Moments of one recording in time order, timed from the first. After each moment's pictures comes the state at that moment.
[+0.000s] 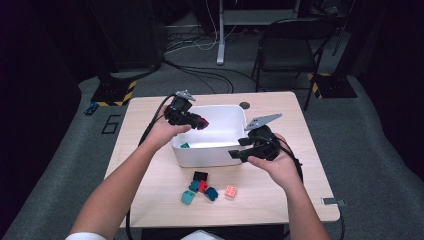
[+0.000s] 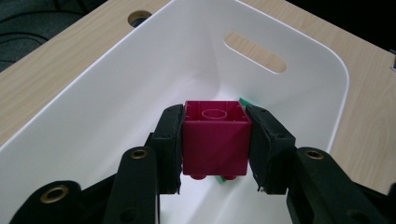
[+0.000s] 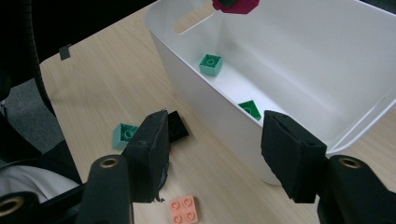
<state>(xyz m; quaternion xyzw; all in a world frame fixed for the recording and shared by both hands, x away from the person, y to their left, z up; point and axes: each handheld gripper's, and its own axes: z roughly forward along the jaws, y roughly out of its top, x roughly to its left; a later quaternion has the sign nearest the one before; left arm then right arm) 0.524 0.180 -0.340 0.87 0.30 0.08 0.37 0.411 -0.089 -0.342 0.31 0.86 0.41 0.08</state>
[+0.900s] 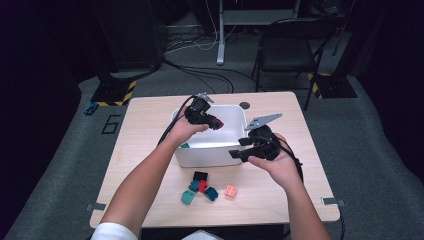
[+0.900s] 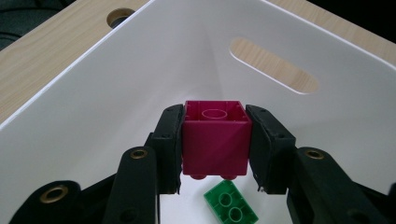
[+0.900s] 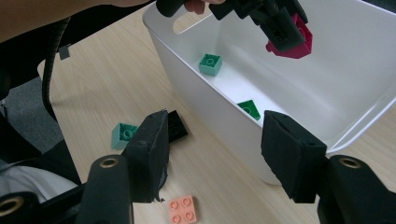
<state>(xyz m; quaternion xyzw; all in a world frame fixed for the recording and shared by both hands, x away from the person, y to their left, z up) 0.560 0.135 -0.383 0.89 0.29 0.07 0.36 0.412 -0.090 -0.343 0.31 0.86 0.41 0.08</state>
